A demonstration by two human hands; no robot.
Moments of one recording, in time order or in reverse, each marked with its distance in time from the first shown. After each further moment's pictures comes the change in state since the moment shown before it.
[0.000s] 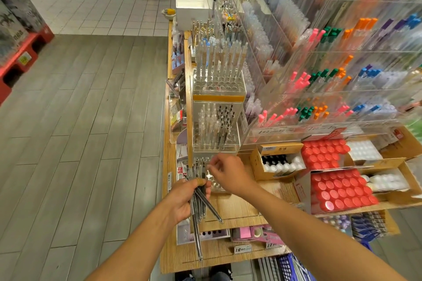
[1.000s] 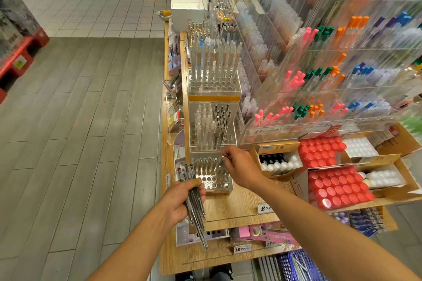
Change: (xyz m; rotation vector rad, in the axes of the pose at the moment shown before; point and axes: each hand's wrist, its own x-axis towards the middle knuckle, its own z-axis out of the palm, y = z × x) left_hand 0.005 -0.003 -0.012 0.036 0.072 0.020; right_hand 0.010 0.040 -0.017 -0.011 -0.018 0.014
